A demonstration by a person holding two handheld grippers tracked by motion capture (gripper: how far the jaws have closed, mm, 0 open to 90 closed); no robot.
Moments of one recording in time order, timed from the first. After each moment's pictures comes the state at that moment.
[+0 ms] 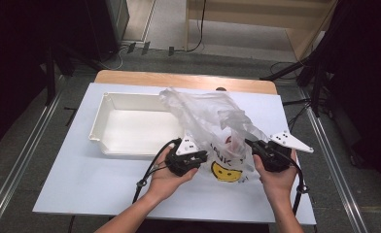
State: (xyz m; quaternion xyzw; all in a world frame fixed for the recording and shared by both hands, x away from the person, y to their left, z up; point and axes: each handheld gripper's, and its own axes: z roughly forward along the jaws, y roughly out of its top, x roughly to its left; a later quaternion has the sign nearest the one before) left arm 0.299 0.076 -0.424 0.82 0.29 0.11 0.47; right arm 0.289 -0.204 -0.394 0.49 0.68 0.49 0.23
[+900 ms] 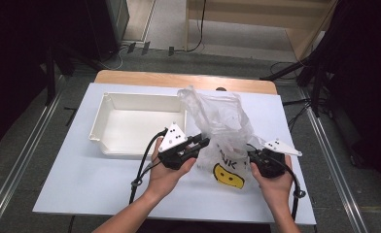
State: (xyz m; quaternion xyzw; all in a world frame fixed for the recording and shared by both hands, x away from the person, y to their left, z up) left arm 0.291 0.085 -0.382 0.75 0.31 0.15 0.56; right arm 0.290 -0.208 -0.431 0.51 0.71 0.44 0.22
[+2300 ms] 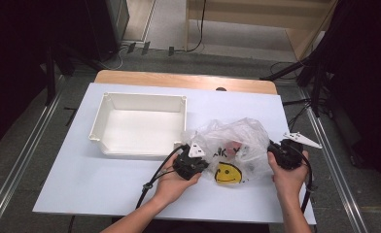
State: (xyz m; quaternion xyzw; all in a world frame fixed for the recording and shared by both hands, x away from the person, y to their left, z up) left arm 0.305 0.051 -0.470 0.86 0.32 0.08 0.38; right arm 0.319 -0.259 -0.442 0.60 0.65 0.43 0.20
